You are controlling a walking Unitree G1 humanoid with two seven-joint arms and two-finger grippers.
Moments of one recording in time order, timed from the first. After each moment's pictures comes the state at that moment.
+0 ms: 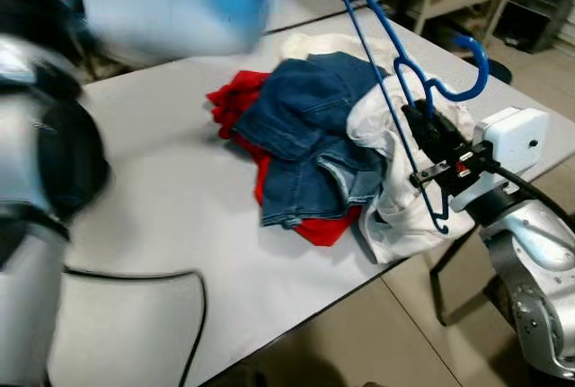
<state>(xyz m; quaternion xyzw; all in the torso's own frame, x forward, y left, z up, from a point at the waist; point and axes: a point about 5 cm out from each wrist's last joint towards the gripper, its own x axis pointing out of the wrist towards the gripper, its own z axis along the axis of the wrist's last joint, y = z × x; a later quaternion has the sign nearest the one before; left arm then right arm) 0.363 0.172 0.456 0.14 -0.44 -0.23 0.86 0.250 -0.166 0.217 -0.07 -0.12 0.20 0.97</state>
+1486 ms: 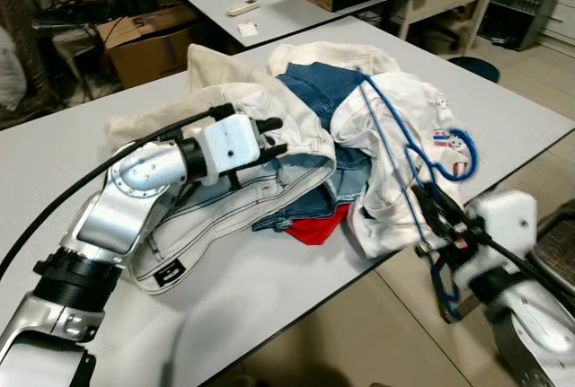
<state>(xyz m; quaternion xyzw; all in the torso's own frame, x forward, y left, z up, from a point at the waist) 0.311 0.139 0.207 0.37 -0.09 -0.45 0.81 0.196 -0.186 0.156 -0.06 0.02 0.12 0.99</state>
